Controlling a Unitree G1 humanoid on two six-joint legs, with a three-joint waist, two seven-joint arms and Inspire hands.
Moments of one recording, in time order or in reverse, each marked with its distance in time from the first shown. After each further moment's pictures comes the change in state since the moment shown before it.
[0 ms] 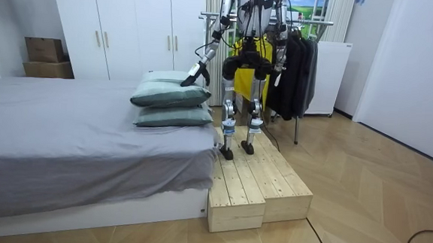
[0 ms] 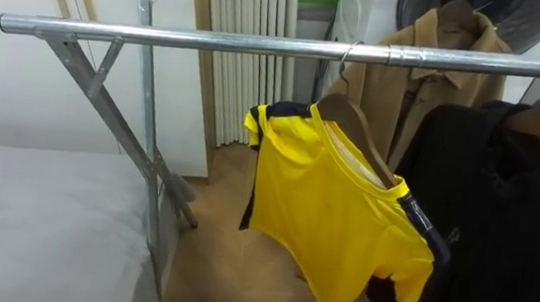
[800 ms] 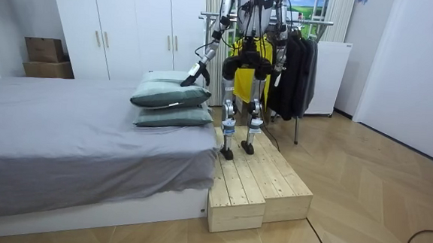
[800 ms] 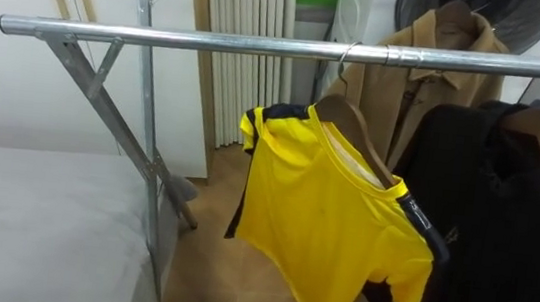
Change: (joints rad) left arm 0.001 0.001 0.001 0.000 0.002 0.000 -0.001; right arm -0.016 0.000 -0.007 0.021 -0.013 0.019 -0.010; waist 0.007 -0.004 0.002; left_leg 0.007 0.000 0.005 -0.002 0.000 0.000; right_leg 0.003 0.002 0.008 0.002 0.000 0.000
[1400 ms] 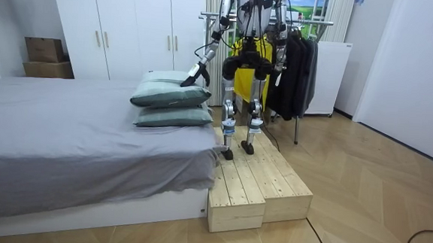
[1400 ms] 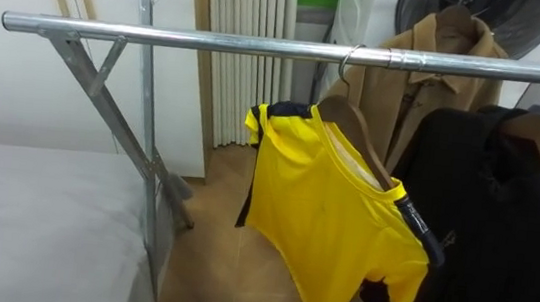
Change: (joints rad) left arm 0.000 0.009 0.001 0.001 0.009 0.000 0.000; right arm -0.008 0.003 0.002 0.004 -0.031 -0.001 -0.010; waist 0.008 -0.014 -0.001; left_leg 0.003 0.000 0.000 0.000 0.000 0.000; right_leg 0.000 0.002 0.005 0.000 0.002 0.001
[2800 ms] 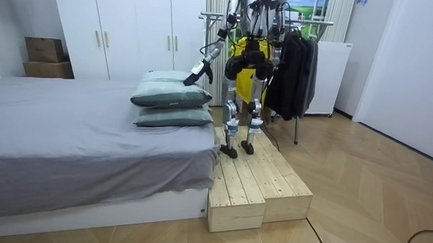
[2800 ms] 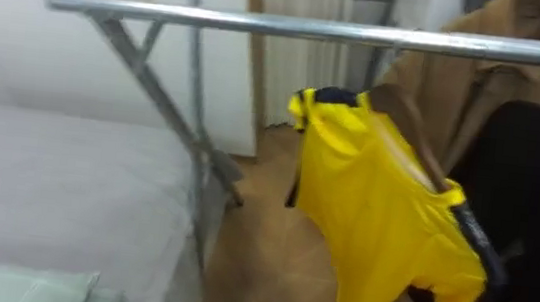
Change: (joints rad) left arm -0.137 -0.001 -0.168 -0.048 0.035 -0.087 -0.027; right arm -0.131 -0.030 0.141 0.001 -0.198 -0.022 0.048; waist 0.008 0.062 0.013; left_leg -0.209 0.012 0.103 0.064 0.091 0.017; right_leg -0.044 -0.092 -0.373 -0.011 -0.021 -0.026
